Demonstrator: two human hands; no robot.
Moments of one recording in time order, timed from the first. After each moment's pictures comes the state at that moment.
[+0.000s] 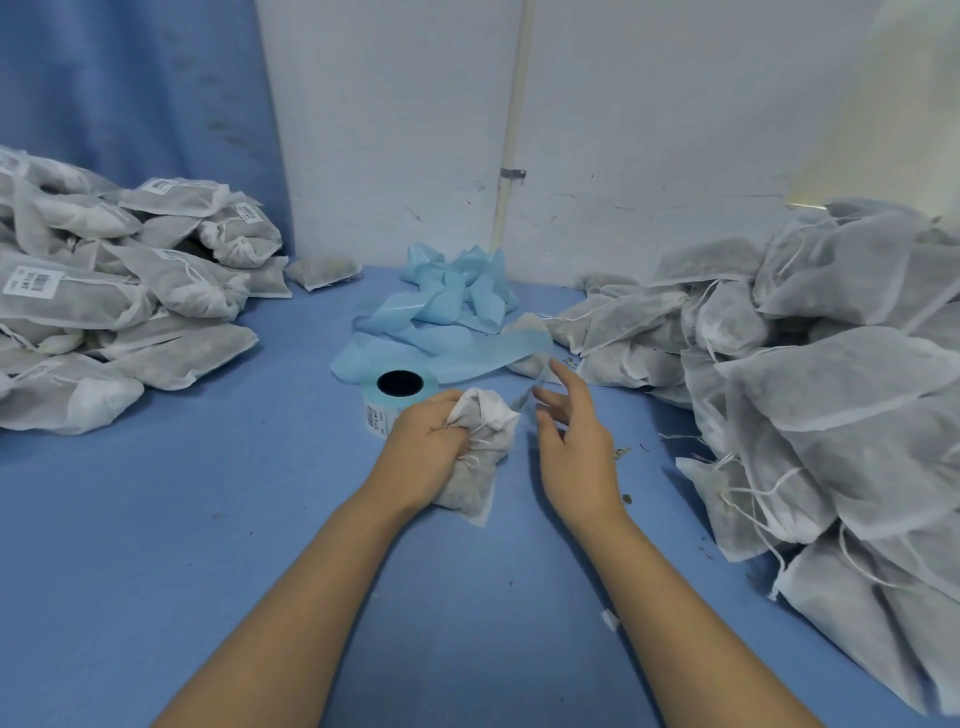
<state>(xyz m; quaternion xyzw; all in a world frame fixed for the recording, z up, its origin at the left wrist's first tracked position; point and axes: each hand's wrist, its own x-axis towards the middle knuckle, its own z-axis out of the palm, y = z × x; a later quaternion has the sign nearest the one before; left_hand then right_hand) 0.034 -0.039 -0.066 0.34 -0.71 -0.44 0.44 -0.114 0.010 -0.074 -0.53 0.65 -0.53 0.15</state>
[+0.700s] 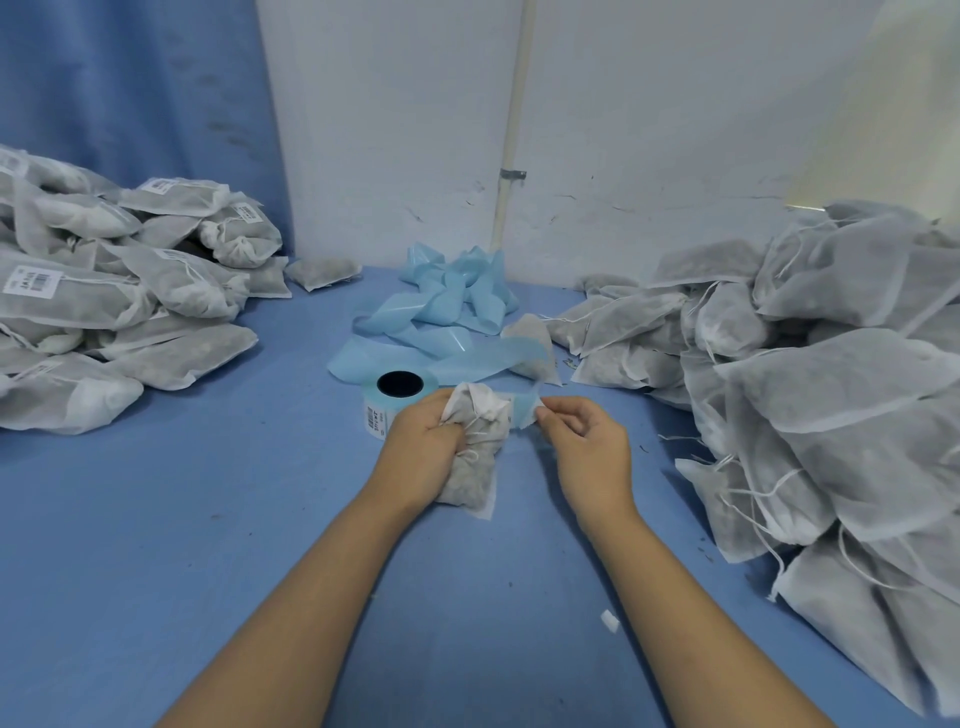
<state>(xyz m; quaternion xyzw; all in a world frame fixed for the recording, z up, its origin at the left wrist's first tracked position) 0.033 -0.039 -0.069 0.35 -0.67 -0.46 0.47 -0.120 0.007 -0.073 -0.42 0.60 -0.64 0.23</state>
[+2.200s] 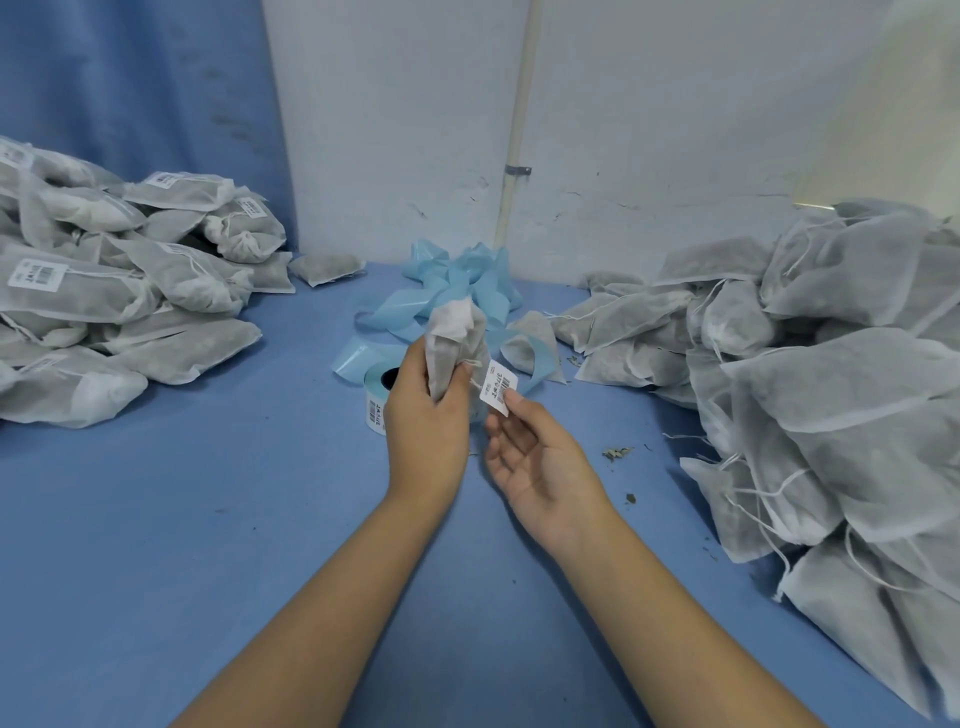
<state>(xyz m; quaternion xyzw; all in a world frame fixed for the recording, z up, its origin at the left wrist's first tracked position) 0.012 -0.024 -0.047 0.38 -0.53 -0.36 0.67 -0.070 0.022 -0.045 -0.15 0.38 -0.68 0.61</state>
